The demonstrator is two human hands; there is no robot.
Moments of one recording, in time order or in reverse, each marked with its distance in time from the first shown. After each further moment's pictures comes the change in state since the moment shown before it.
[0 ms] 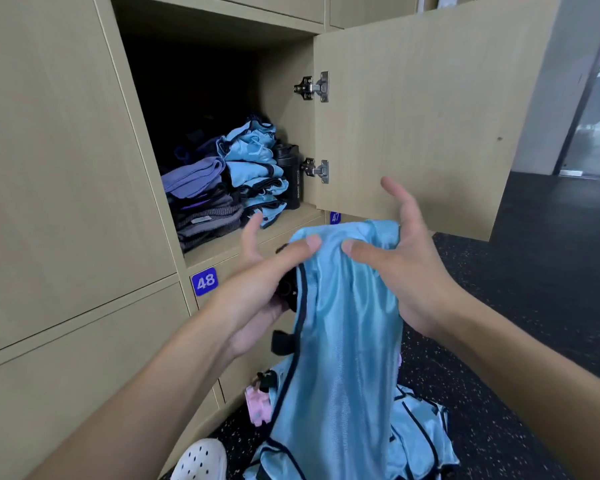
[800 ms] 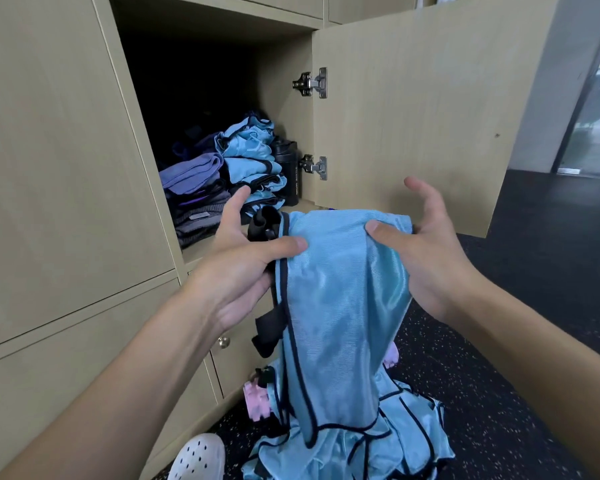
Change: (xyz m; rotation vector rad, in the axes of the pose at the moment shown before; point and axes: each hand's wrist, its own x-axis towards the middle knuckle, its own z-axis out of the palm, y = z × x) left_hand 0.008 0.015 -0.008 0.011 0.059 0.114; right_hand 0.011 0.002 -0.019 0.125 0.062 0.117
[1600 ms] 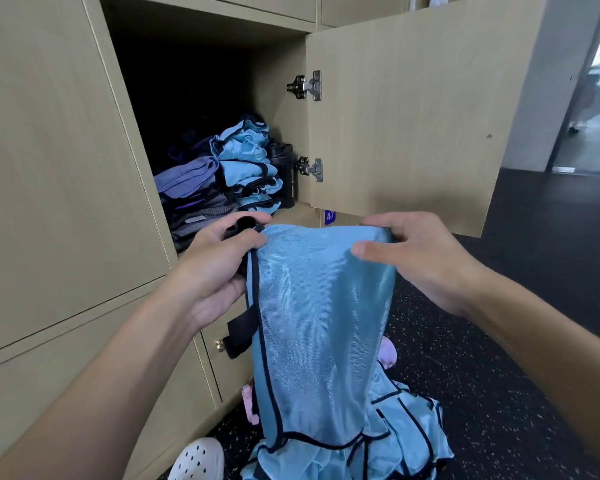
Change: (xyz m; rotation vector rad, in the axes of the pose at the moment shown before) left_hand 0.009 0.005 -0.018 0.094 0.075 -0.067; right_hand 0.000 -0.011 -0.013 -0.275 -0.200 0.019
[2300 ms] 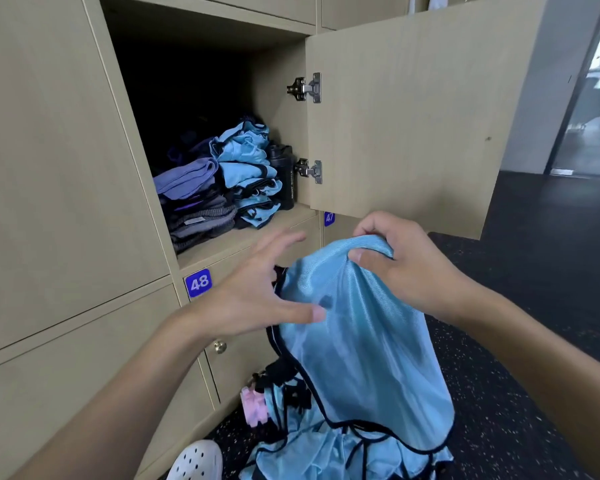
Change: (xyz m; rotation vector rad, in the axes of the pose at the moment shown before) left_hand -0.001 -0.022 0.002 0.979 -0.351 0.272; right_hand -0.007 -0.005 0.010 -0.411 -0.048 -0.261
